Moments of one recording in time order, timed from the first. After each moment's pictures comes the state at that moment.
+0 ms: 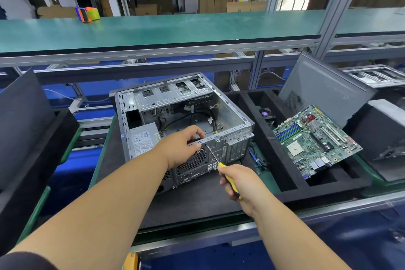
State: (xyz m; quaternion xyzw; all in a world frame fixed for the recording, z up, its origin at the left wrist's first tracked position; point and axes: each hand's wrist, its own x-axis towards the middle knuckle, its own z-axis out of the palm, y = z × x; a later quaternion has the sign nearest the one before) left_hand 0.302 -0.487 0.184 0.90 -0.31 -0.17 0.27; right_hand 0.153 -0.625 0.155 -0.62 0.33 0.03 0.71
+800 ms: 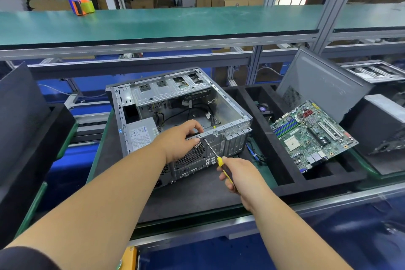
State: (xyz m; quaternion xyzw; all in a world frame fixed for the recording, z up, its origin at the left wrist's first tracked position) left_hand 0.303 -0.487 0.182 0.90 -0.33 -0.15 0.26; right_hand 0.155 -0.625 0.154 -0.64 0.37 0.01 0.67
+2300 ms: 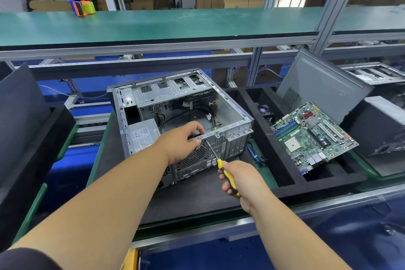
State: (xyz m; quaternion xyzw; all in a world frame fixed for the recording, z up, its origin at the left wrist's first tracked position) left_hand 0.305 -0.487 0.182 0.90 -0.33 -0.15 0.26; right_hand 0.155 -0.619 0.161 -0.61 0.38 0.03 0.69
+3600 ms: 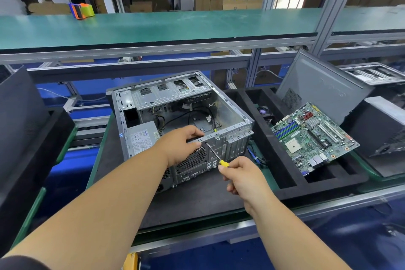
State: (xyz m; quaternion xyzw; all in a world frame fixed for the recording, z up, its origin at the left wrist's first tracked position) left_hand 0.310 -0.487 0.178 0.89 -0.30 -0.18 0.31; right_hand 0.152 -0.624 0.145 -0.67 0.32 -0.08 0.66
